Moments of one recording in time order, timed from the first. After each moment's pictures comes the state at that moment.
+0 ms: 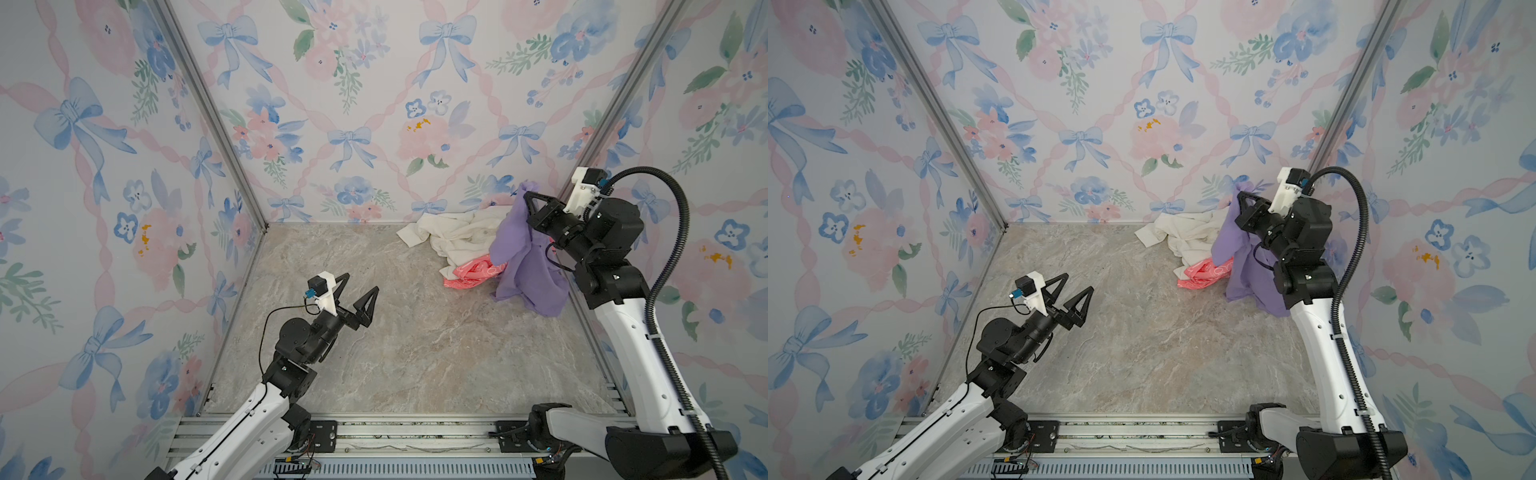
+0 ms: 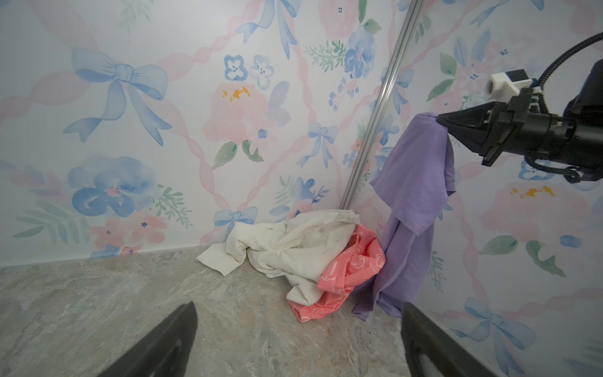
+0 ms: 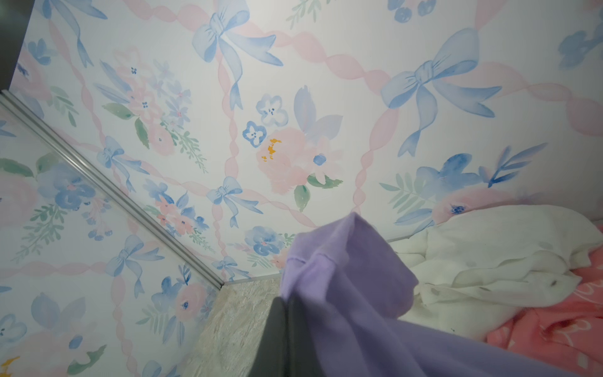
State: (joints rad) left arm -0.53 0.74 0.43 0.49 0.10 -0.28; right arm 0.12 1.20 1.43 -0.26 -0.27 0.54
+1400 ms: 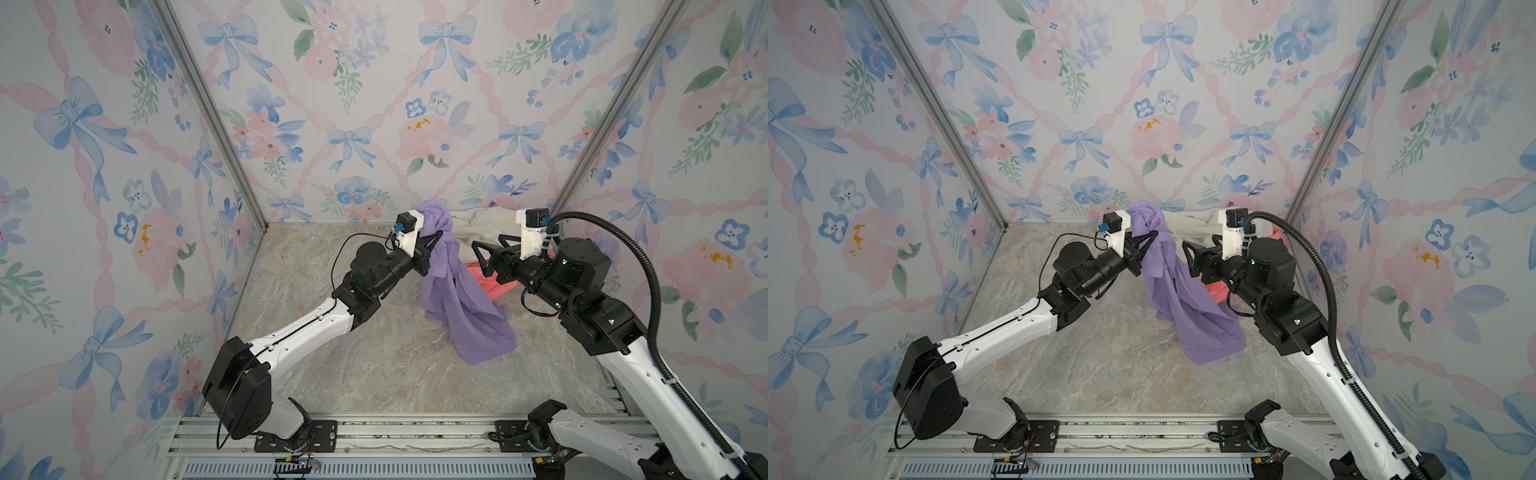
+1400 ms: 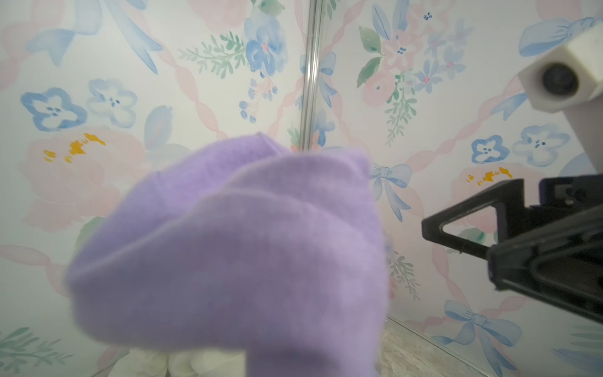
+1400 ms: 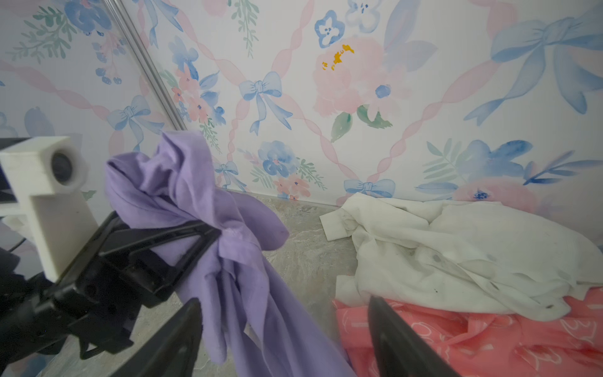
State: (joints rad) left arm -0.72 1.42 1.15 0.47 0.09 -0.07; right arm 0.49 0.98 1.26 -0.46 0.01 0.22
